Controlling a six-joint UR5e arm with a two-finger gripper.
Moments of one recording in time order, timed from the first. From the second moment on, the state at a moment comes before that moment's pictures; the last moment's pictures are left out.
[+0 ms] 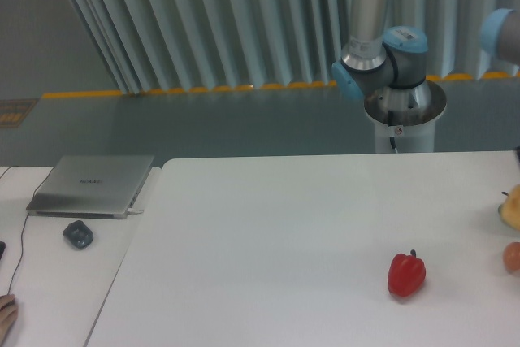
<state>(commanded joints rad) 2.54 -1.77 -1.61 -1.21 1.47 1.39</state>
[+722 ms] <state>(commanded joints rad) 2.39 -1.76 -1.76 -1.21 1.76 1.36</state>
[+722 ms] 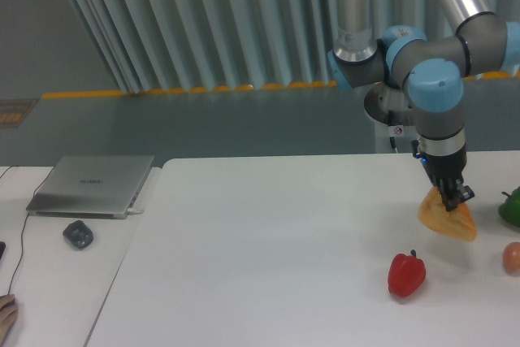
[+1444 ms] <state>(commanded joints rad) 2.45 -1.78 -1.61 -1.22 1.69 1.56</state>
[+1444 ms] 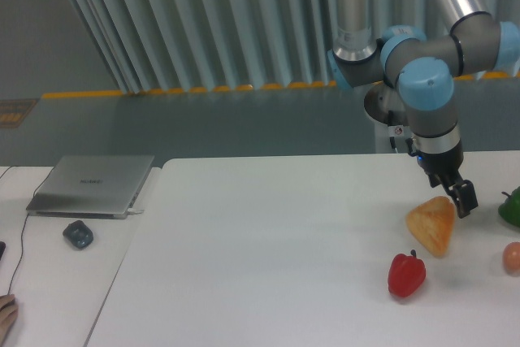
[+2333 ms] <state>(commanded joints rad) 2.59 -1.92 -1.48 -1.27 1.58 1.95</state>
